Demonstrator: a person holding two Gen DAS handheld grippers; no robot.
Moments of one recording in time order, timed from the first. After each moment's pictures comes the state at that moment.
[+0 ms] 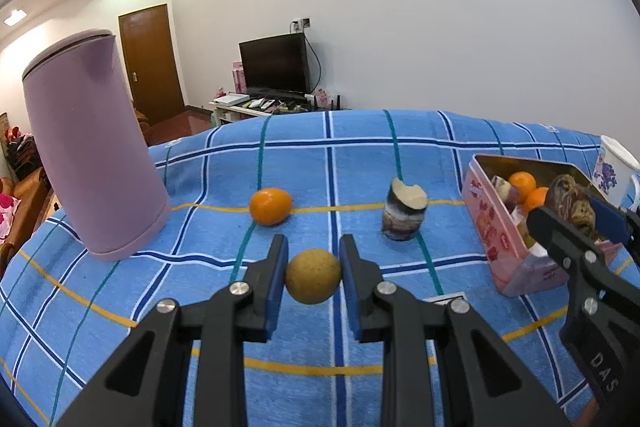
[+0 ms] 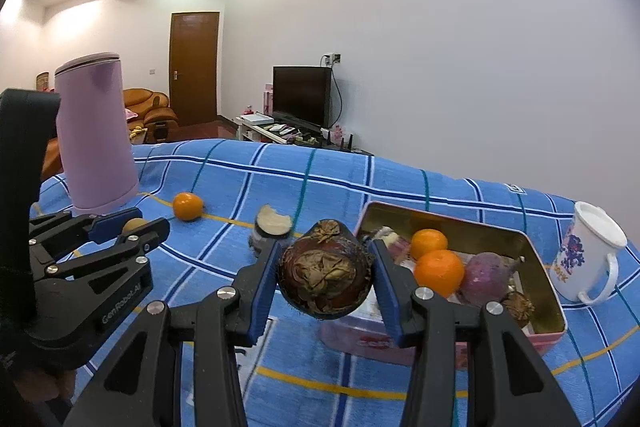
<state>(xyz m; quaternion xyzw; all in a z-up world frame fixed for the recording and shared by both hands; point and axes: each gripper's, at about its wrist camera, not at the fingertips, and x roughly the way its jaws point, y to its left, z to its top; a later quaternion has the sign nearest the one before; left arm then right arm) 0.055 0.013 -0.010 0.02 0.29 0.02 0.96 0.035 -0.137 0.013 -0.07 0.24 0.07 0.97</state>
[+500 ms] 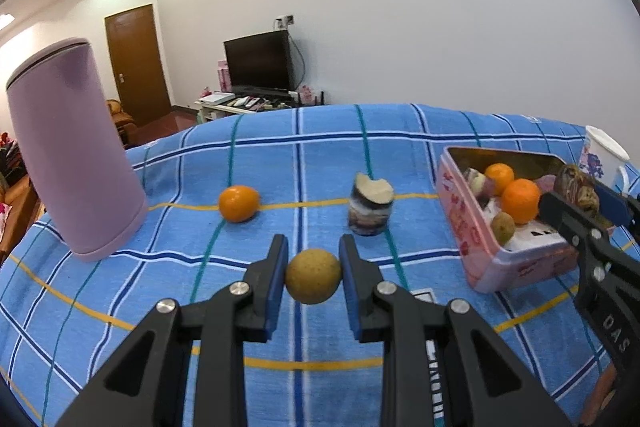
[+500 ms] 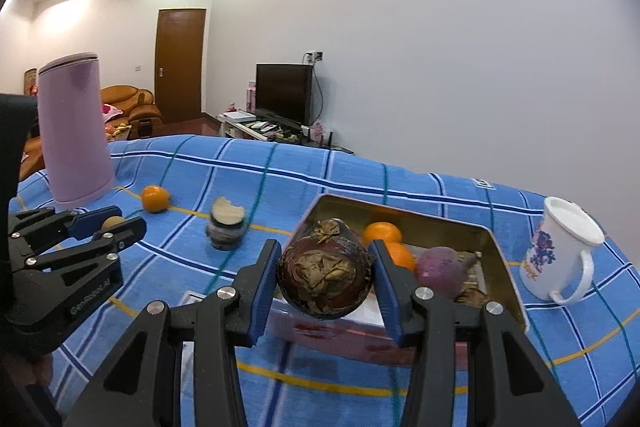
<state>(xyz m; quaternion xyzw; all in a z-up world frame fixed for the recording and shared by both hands) 0.055 -0.011 -0.012 0.03 0.30 0.00 0.95 0.033 -0.173 0.015 -0.08 0.24 0.04 0.97</state>
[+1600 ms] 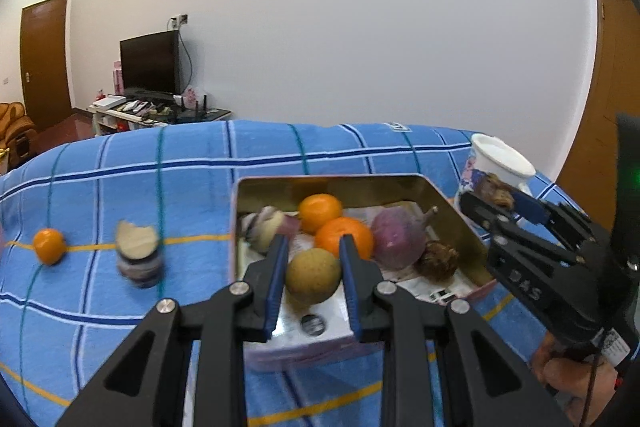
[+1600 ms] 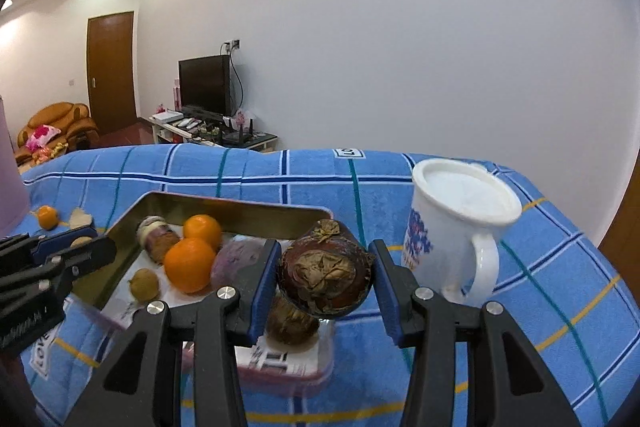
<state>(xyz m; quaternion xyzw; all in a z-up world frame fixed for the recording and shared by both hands) 0.088 -0.138 -0.002 -0.01 0.30 -0.20 0.93 0.064 -0.305 0.019 -0.04 0.26 -0.08 0.96</state>
